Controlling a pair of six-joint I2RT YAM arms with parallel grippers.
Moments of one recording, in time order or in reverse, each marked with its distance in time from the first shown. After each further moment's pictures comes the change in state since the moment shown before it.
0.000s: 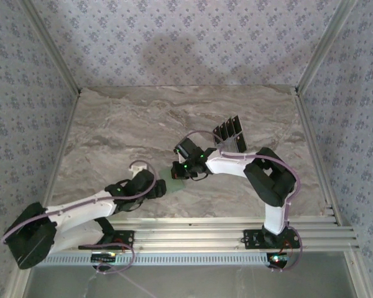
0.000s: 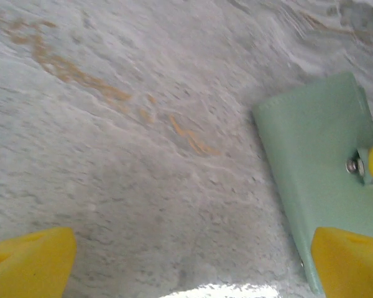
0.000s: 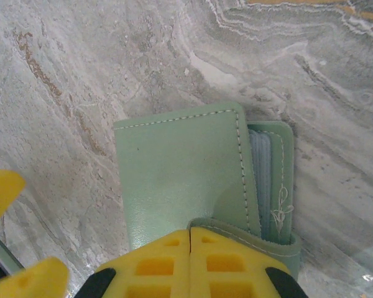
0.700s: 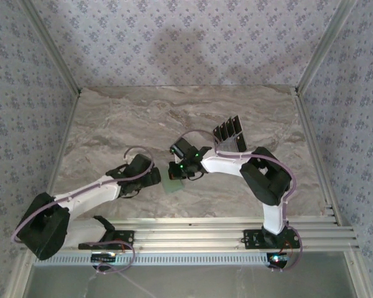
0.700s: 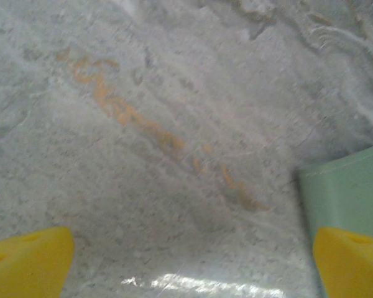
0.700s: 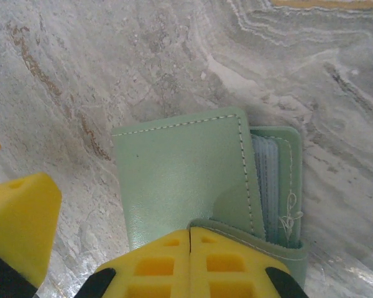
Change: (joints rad) left arm 0.158 0.201 0.170 -0.090 0.053 0.052; right arm 0.029 0.043 0.075 -0.069 0.035 -0.024
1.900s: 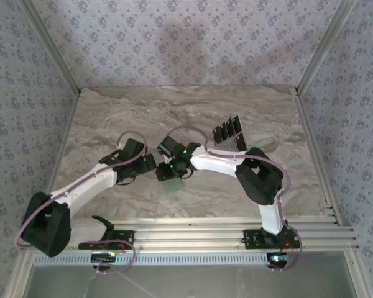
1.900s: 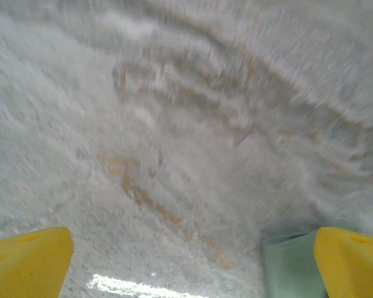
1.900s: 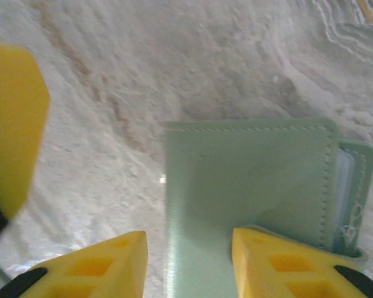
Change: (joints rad) left arm 0.184 0.003 0.237 -0.168 0.041 0.083; right arm 0.055 0.049 0.261 -0.226 0.067 -0.108
